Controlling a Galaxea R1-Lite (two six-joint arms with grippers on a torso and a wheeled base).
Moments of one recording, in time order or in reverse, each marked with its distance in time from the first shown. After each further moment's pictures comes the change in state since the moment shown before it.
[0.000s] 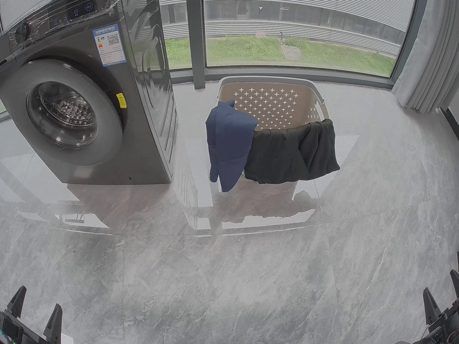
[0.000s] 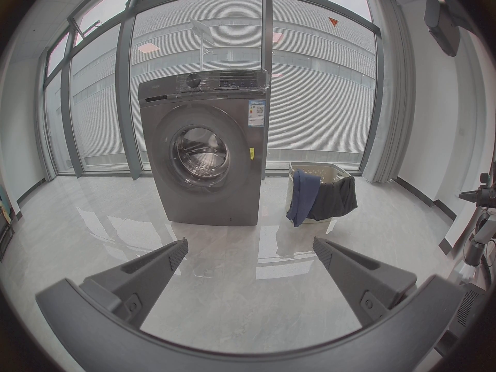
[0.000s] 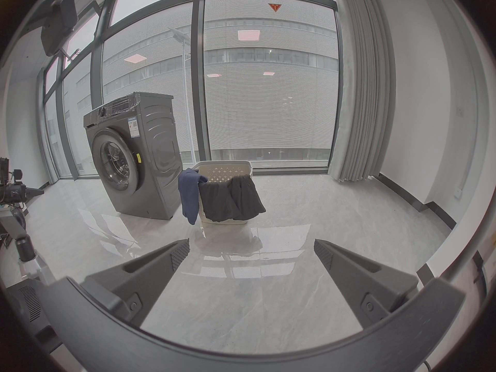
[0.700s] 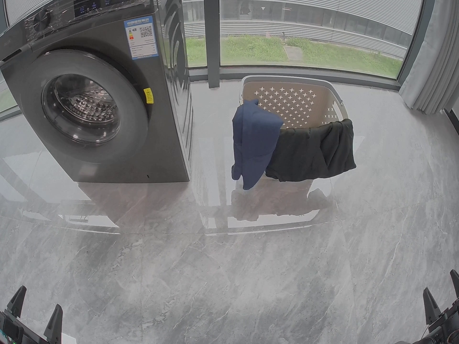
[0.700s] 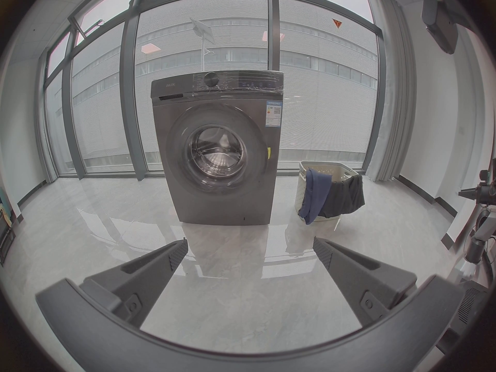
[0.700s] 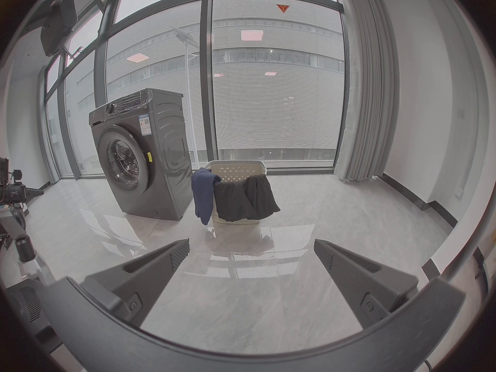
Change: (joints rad) left arm 0.000 0.000 0.000 0.000 -0.004 0.013; right arm -0.001 0.000 0.000 0.000 0.000 0.000
